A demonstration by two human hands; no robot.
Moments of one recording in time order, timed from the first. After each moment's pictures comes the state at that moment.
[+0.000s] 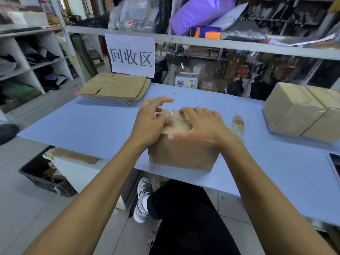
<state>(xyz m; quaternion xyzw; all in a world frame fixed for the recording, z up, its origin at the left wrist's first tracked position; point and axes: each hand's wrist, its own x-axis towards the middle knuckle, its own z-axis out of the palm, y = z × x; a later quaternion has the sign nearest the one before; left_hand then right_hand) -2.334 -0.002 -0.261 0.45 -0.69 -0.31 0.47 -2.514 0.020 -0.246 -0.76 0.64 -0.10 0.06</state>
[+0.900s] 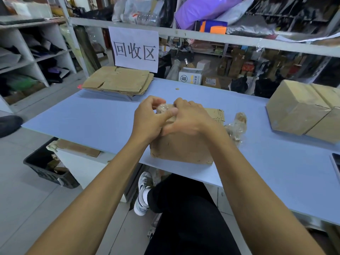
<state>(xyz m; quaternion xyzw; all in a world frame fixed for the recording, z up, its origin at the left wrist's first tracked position) -2.336 -0.004 -0.272 0.51 -0.61 -0.32 0.51 -2.473 0.007 -0.235 -0.76 0.63 -0.11 0.11</state>
